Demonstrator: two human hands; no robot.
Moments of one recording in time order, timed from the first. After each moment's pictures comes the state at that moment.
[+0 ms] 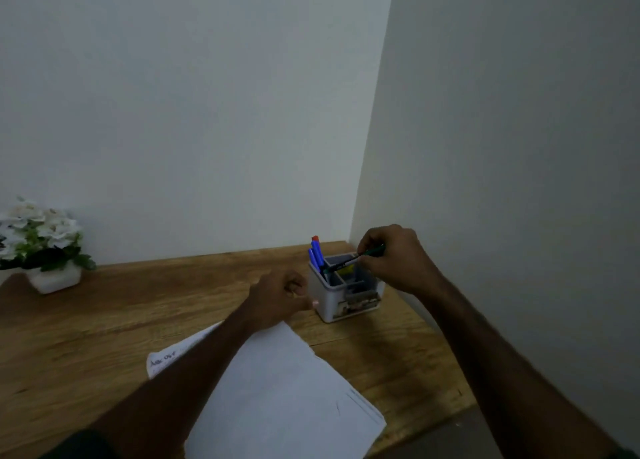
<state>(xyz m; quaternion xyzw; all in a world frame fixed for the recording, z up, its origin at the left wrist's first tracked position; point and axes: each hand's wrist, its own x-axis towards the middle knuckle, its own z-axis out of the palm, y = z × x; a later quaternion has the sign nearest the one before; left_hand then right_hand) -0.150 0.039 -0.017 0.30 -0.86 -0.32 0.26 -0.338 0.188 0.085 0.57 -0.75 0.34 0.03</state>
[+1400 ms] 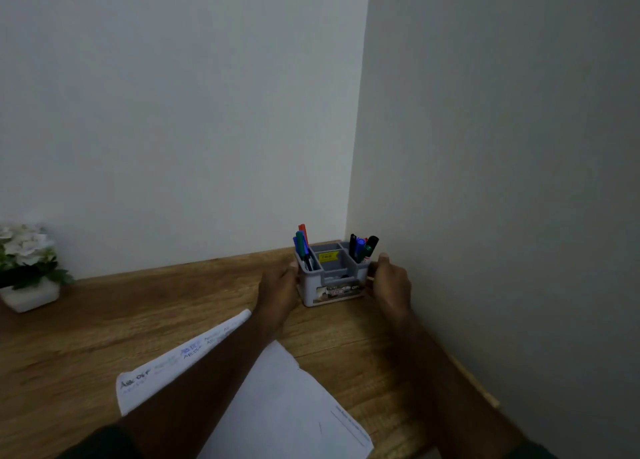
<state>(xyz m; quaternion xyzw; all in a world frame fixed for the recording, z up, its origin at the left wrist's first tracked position) -0.222 0.050 -0.022 0.38 -0.59 -0.59 0.40 -0.386 0.143 -0.008 0.22 -0.75 0.60 -0.15</state>
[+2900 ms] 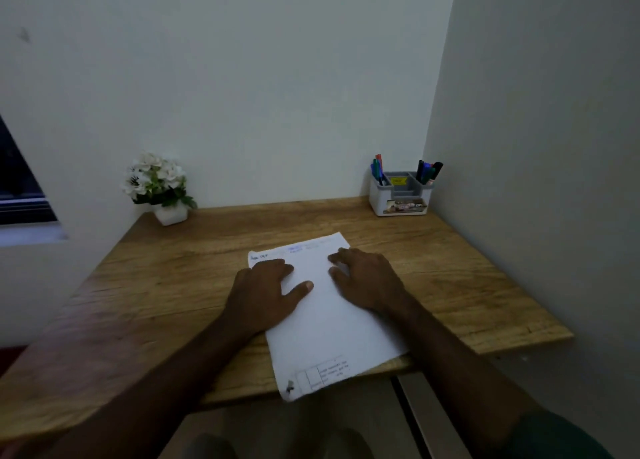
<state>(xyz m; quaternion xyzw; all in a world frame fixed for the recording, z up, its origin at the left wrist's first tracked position) -0.016 0.108 -0.063 0.49 -0.85 -0.09 0.18 -0.231 0.154 -0.060 0.67 -0.72 0.17 -0.03</state>
